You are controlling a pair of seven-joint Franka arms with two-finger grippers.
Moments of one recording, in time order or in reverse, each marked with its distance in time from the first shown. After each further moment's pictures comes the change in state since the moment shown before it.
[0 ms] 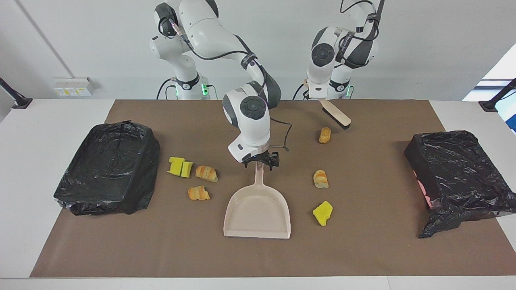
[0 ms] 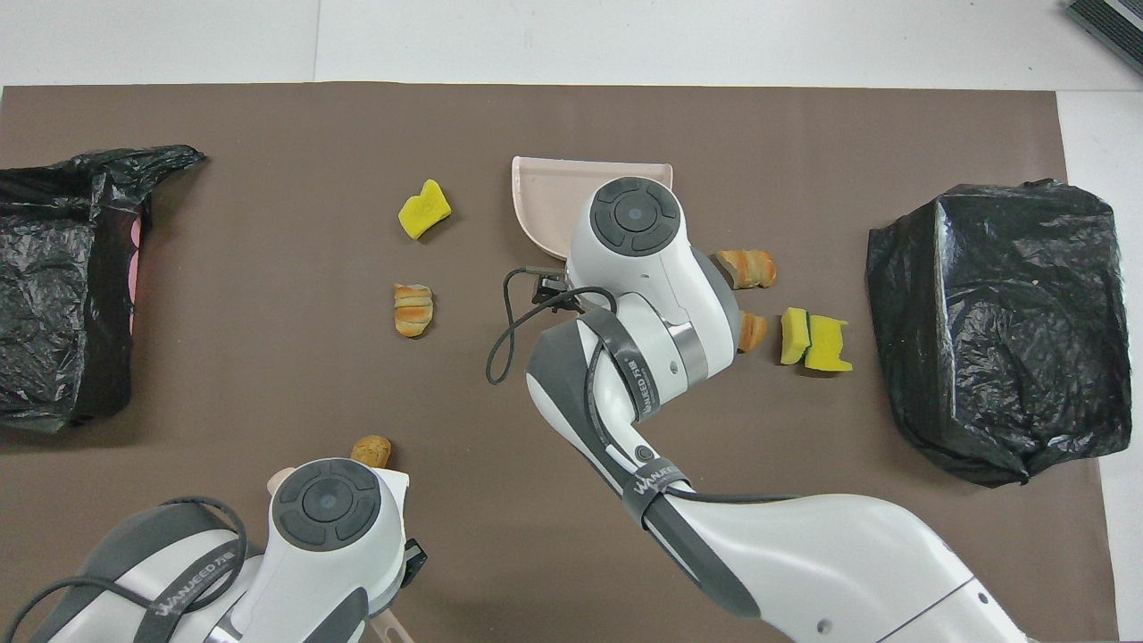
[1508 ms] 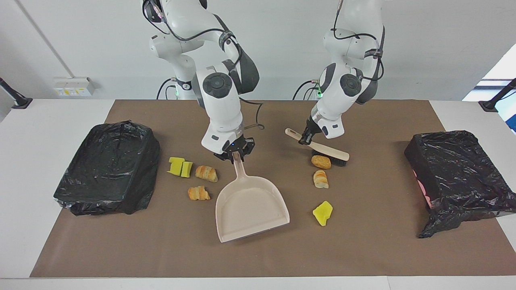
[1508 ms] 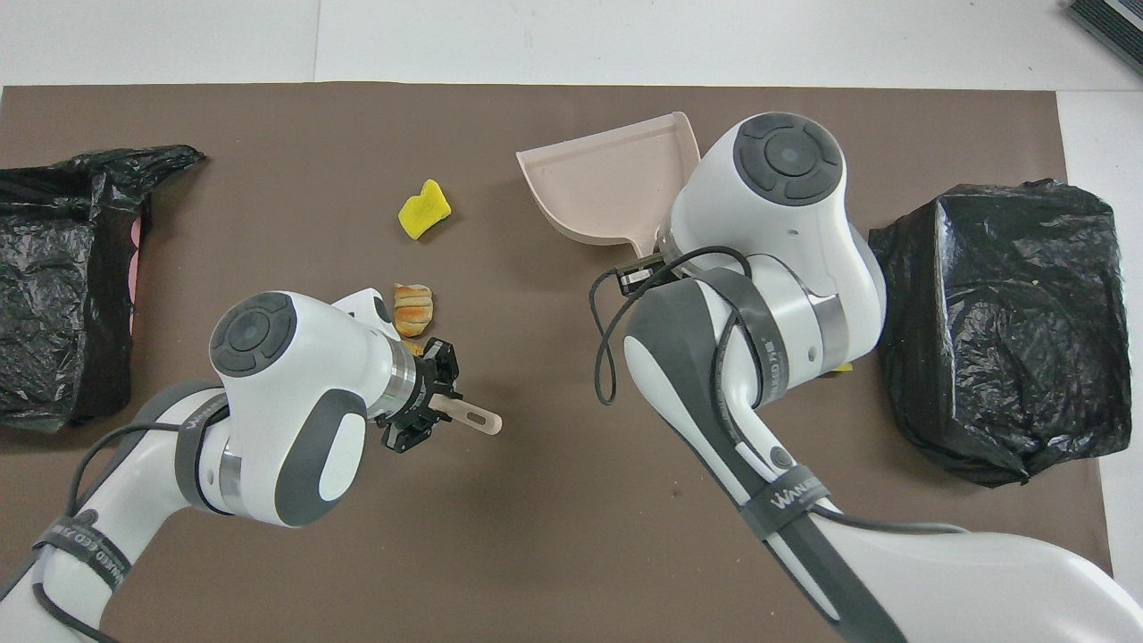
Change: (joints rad) left arm 0.174 0.375 0.007 0.295 -0.227 0.485 -0.064; right arm -0.114 -0.195 -0.013 -0.057 0.001 -0.127 -0.596
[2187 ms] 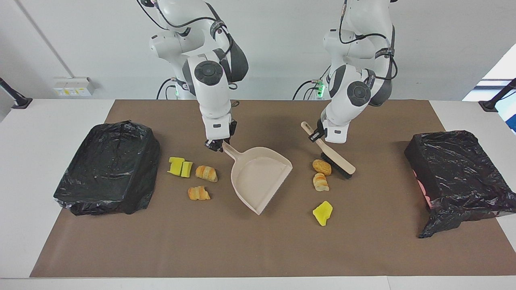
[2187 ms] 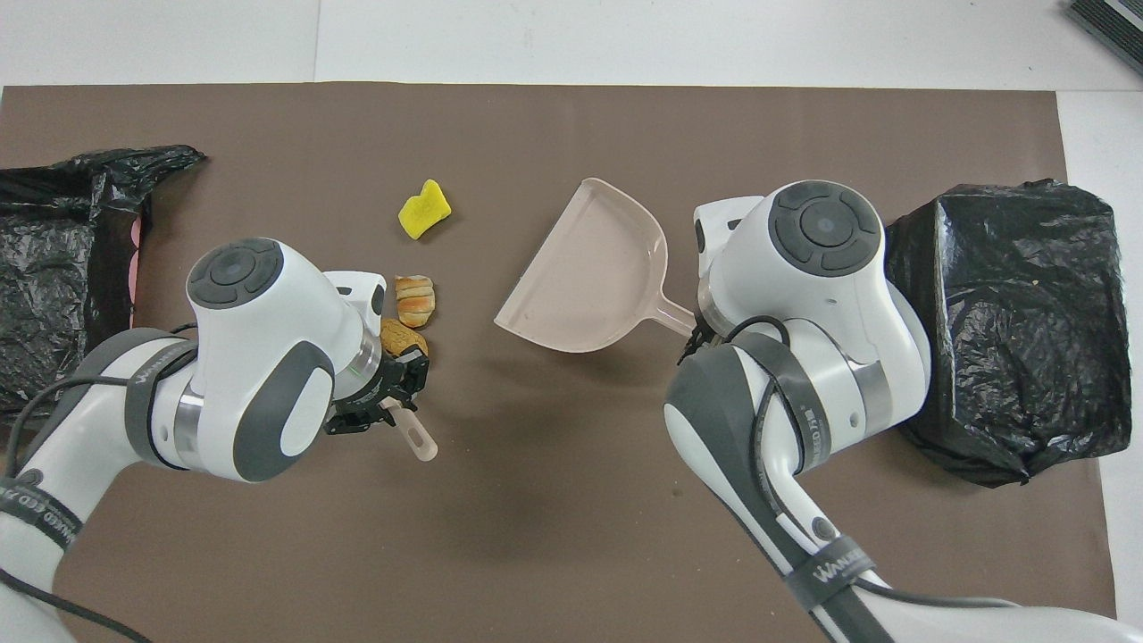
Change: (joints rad) left arm 0.078 0.033 0.003 0.108 0.141 -0.270 0.463; right arm -0.001 -0.138 -0.001 -0.237 -0.073 0.038 -0.678
